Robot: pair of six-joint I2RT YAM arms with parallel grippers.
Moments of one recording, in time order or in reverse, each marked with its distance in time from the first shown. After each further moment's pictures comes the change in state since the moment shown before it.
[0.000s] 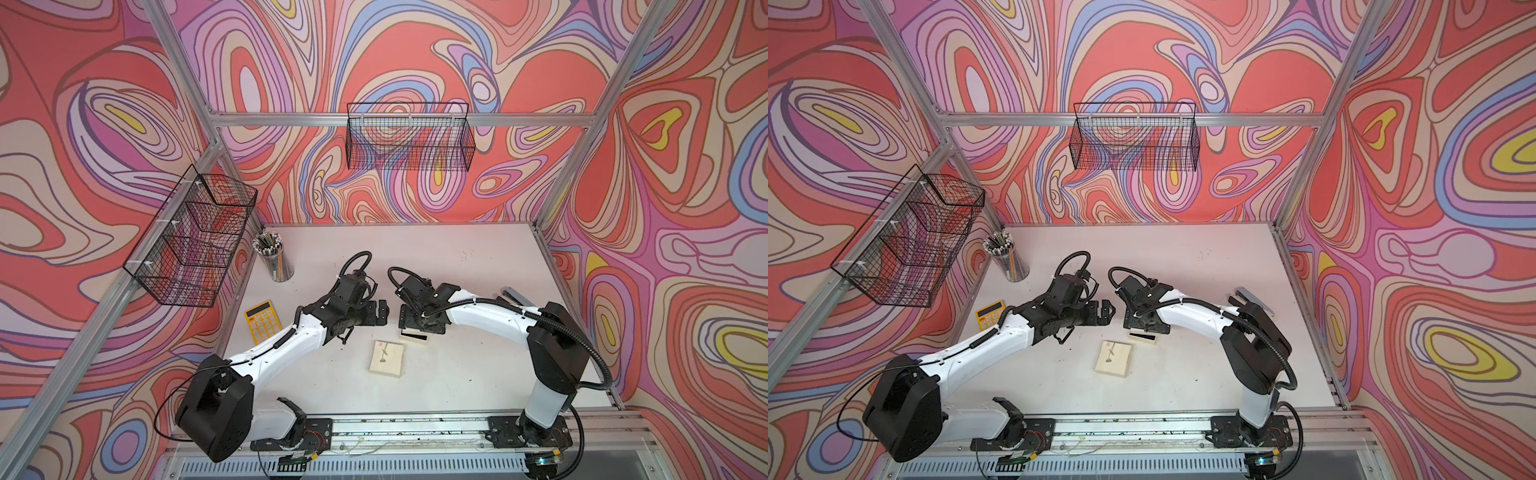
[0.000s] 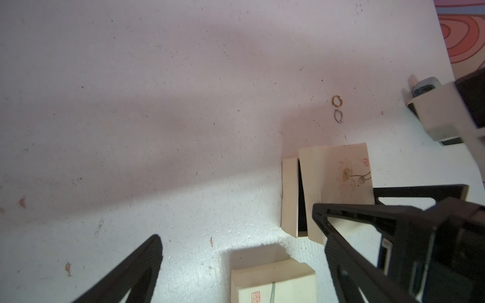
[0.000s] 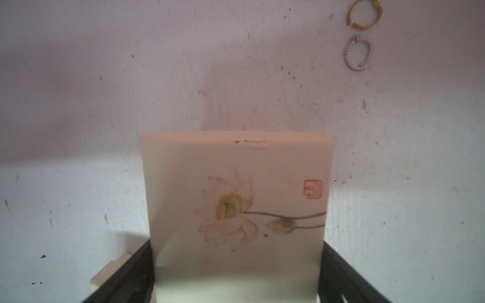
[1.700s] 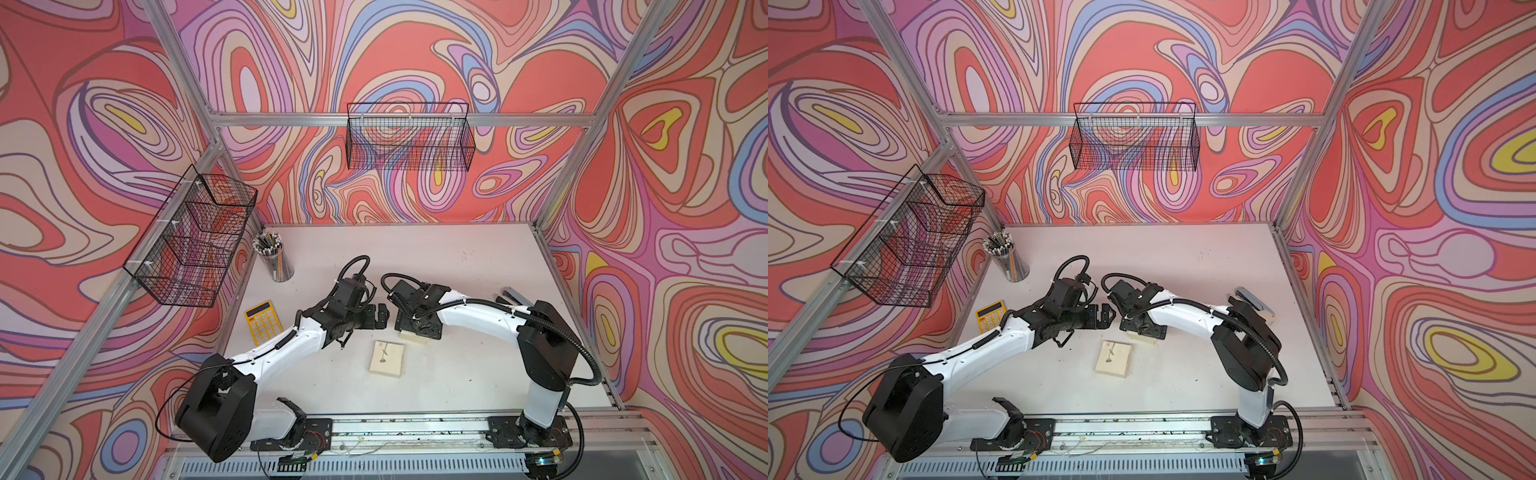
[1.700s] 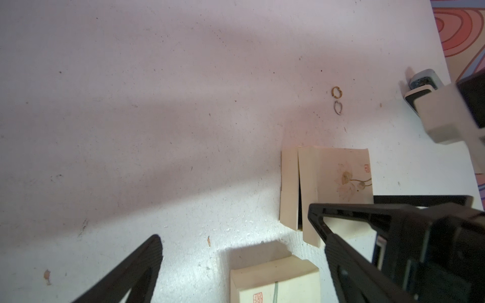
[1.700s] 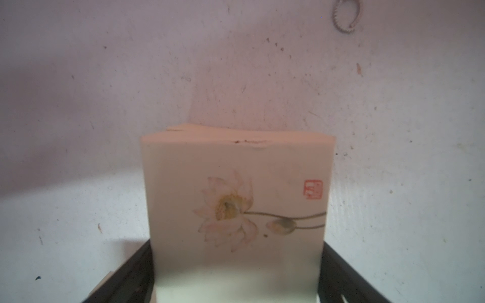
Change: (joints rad) left arm 0.012 0.000 -0.058 0.064 0.048 0.005; right arm 0.043 0.056 0.063 -0.082 0.036 0.153
